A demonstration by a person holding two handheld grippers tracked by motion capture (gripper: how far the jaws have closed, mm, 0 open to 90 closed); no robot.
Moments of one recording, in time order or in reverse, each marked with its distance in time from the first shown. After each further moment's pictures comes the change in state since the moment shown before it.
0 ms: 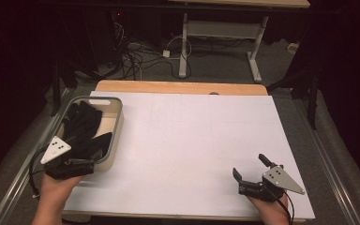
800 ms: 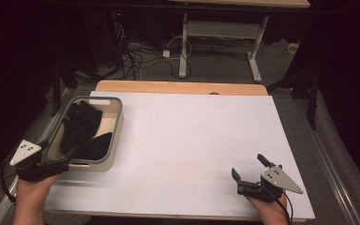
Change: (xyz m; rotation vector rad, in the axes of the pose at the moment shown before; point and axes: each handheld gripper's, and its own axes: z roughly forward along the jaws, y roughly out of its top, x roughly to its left) left arm 0.054 -0.026 -0.025 -0.010 0.120 -0.133; right arm 0.004 0.002 0.002 0.010 0.004 0.003
